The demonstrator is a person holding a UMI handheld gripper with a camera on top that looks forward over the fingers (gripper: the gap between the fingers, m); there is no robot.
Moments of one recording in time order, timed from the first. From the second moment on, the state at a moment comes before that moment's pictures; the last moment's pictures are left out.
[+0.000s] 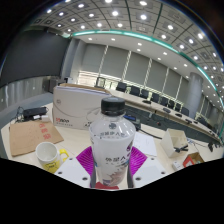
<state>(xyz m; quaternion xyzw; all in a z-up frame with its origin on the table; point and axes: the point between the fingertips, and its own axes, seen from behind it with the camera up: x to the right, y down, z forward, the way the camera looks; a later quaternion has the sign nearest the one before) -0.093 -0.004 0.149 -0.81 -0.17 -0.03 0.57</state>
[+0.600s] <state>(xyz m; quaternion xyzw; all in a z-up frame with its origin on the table) -0.068 -0.018 0.055 -0.83 -0.09 0.06 0.55</state>
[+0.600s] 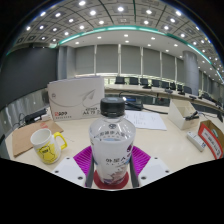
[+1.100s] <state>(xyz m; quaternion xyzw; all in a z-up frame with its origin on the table) -0.064 -0.109 0.106 -0.90 -0.04 0.00 0.44</state>
